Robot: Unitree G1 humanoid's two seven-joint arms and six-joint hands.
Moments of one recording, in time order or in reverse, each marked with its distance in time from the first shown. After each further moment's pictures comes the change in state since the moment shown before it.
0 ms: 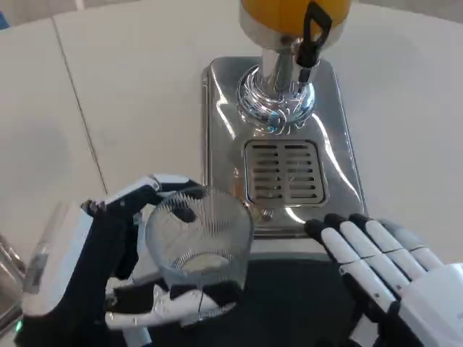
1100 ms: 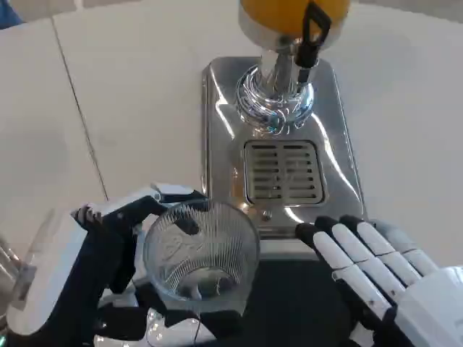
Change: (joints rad) left arm 0.094 0.088 0.014 -0.076 -0.063 -0.086 -0.015; right arm 0.010 -0.011 -0.007 0.007 0.032 -0.054 -0.014
